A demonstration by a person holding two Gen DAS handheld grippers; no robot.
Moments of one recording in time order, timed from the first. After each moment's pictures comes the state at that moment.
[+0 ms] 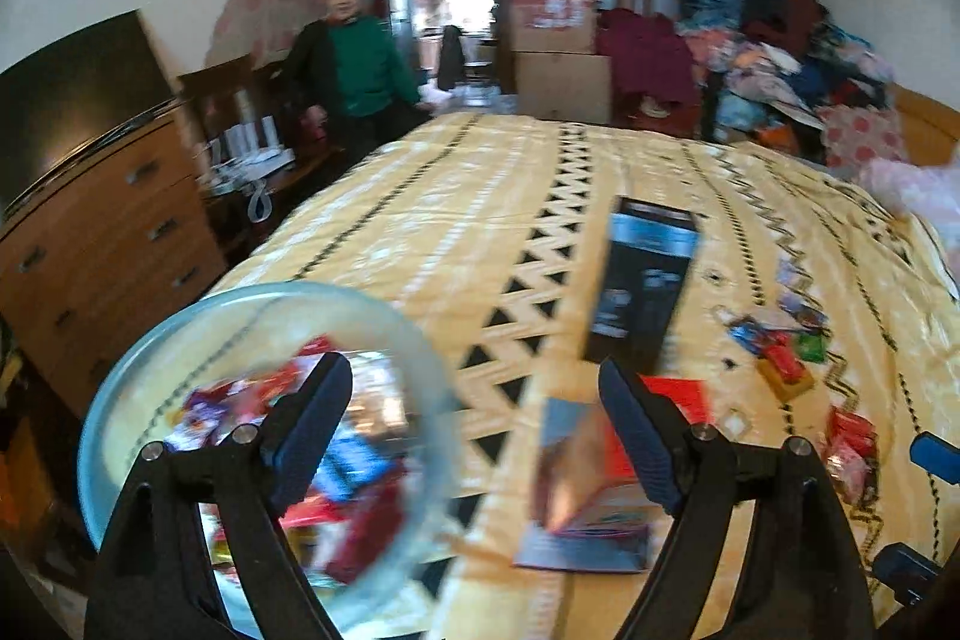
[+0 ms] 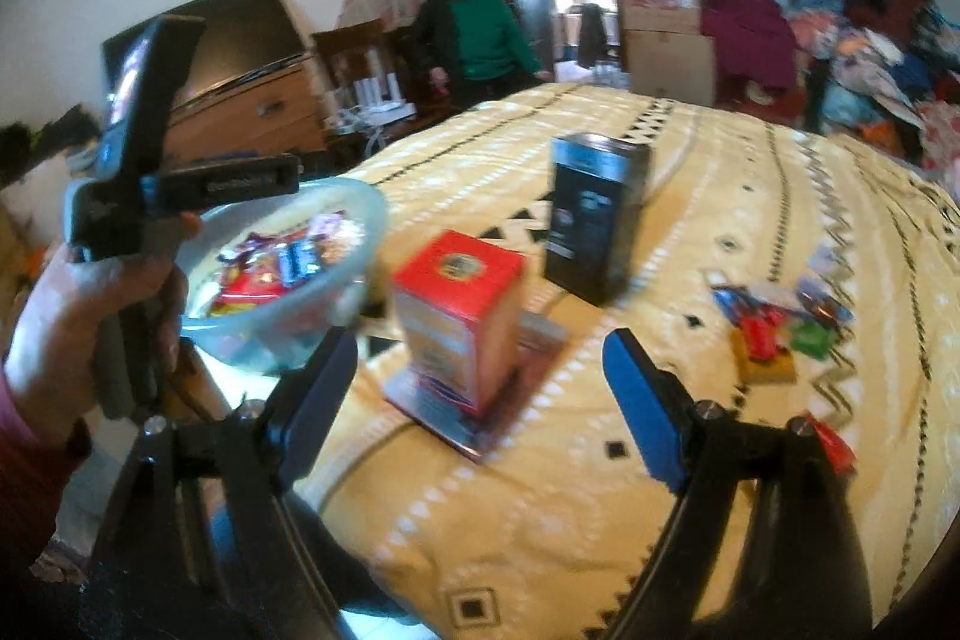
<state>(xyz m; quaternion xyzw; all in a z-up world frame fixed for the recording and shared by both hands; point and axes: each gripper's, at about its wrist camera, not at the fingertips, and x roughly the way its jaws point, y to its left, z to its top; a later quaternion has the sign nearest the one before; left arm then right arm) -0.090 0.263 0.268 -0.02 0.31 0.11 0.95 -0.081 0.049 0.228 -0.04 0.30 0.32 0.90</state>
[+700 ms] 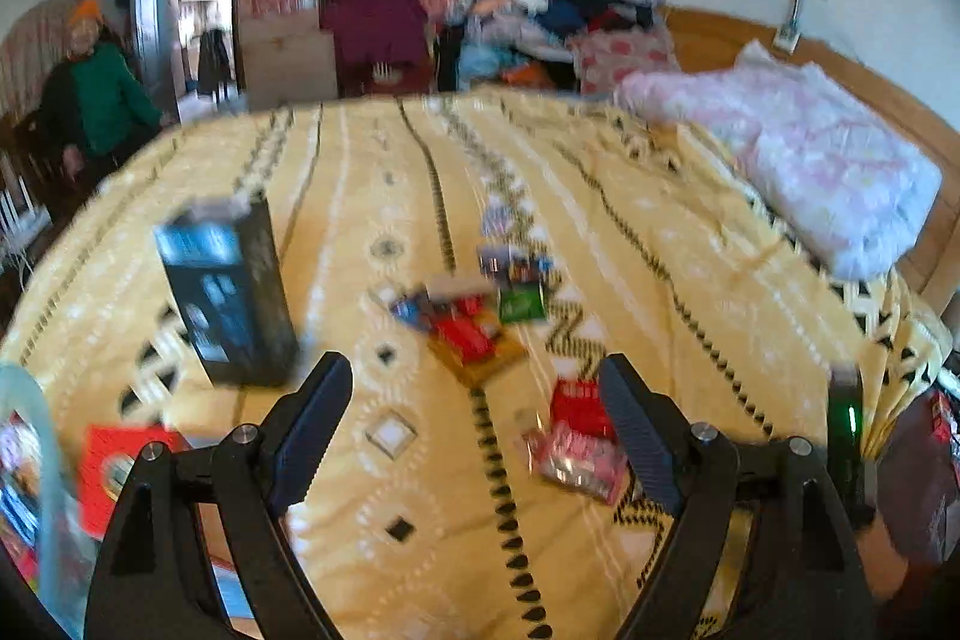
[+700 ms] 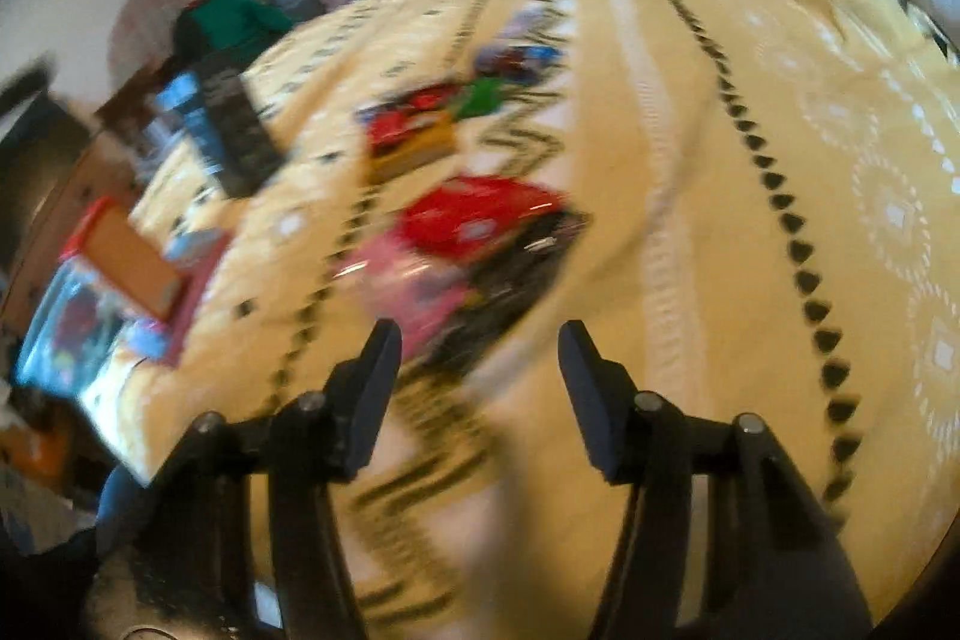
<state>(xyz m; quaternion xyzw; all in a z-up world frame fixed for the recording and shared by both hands) -0.035 0.024 0.241 0.01 0.35 -0.16 0.92 -0.013 -0.217 0.091 0.12 0.44 0.12 0.88</state>
